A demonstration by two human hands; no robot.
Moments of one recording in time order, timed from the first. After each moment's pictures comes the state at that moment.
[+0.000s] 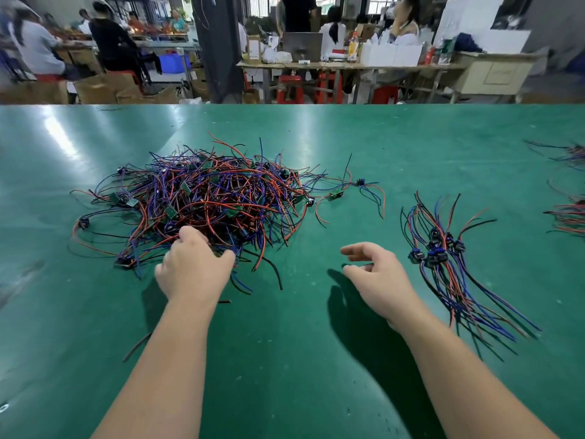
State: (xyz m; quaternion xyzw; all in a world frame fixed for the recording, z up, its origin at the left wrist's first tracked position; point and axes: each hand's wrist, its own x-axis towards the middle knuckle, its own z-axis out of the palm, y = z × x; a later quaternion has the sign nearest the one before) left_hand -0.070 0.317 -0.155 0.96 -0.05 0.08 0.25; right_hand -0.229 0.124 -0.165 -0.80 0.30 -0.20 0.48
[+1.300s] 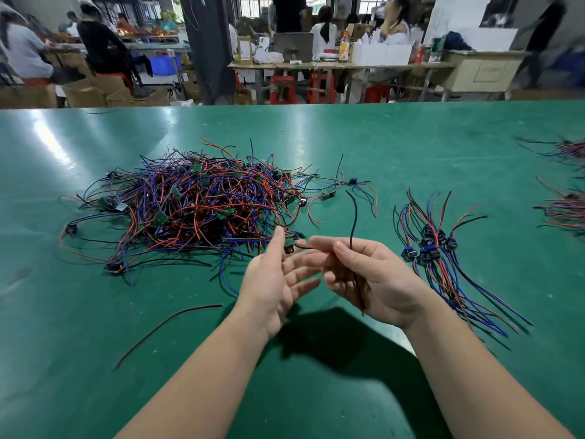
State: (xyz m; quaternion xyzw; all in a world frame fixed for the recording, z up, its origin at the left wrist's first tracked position) left_hand -0.148 0.254 -0.145 0.49 -0.05 -0.36 0.79; right_hand -0.241 0.134 -0.130 -0.50 0.03 -0.04 0.86
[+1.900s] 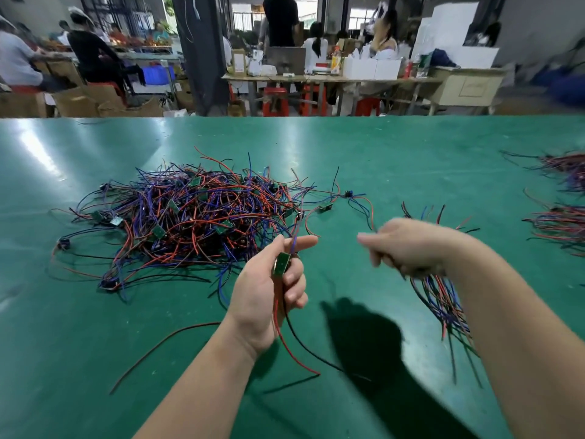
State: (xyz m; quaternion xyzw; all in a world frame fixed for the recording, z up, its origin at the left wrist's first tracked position) left_hand -0.147 0.267 -0.123 0.41 -0.18 -0.39 0.80; right_hand -0.227 0.073 -0.072 -0.86 0.32 0.07 0.38
